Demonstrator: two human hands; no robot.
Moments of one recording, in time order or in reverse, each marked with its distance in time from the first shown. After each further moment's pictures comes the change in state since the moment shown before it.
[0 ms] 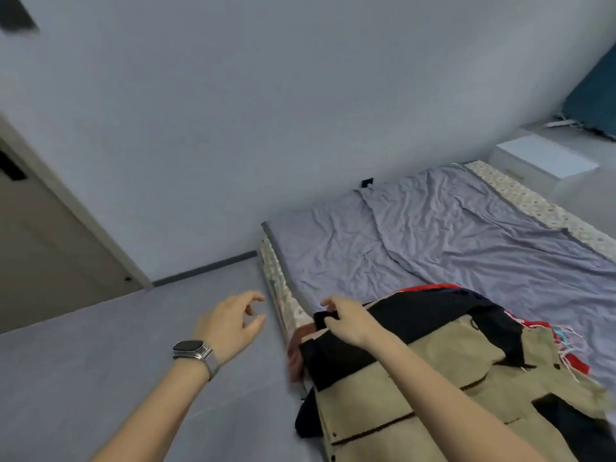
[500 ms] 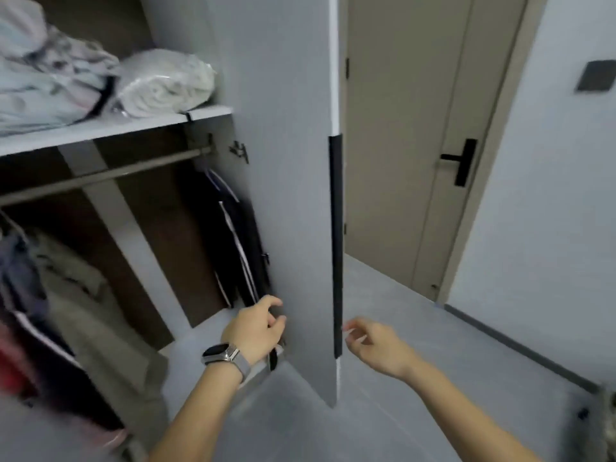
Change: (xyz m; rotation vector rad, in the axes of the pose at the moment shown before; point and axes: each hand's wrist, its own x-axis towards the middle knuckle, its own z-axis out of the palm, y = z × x) left_hand -0.522 -0.281 -0.158 -0.121 0.637 -1.139; right_hand -0.147 -0.458 0.367 -0.248 -0.636 -0.889
